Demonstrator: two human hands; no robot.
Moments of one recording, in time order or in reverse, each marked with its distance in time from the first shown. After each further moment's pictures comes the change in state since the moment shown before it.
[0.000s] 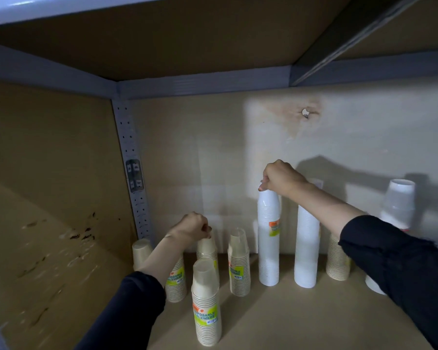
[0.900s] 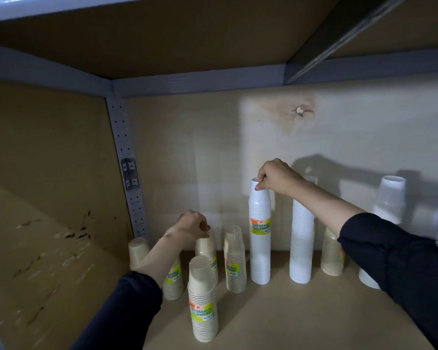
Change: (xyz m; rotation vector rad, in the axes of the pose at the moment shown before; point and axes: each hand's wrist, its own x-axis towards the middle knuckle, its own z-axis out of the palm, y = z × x) left_hand -0.006 0.005 0.000 -0.041 0.010 -0.018; right_hand 0.002 0.010 0.005 0.083 0.022 -0.050
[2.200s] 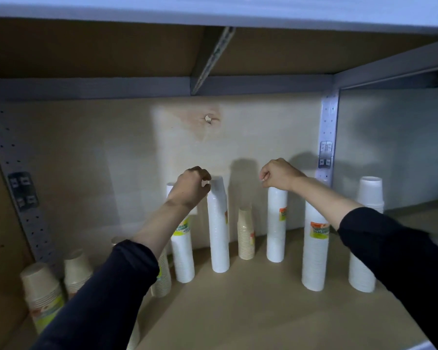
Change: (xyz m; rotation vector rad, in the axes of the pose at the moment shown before) left_hand 0.000 0.194 -0.033 -0.173 0.342 0.399; right_hand -0.104 0.127 -0.099 -0.076 0.051 0.272
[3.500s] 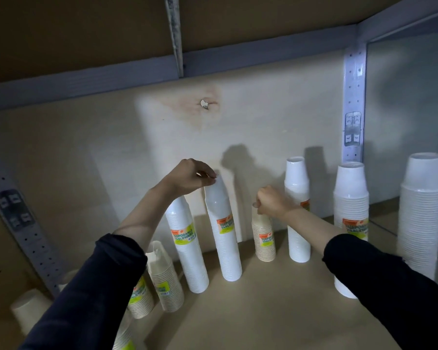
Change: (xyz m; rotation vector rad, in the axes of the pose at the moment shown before) left_hand 0.059 -0.032 0.015 -0.140 -0.272 0.042; right_hand 0.035 0.015 0.113 -0.039 -0.149 0.041
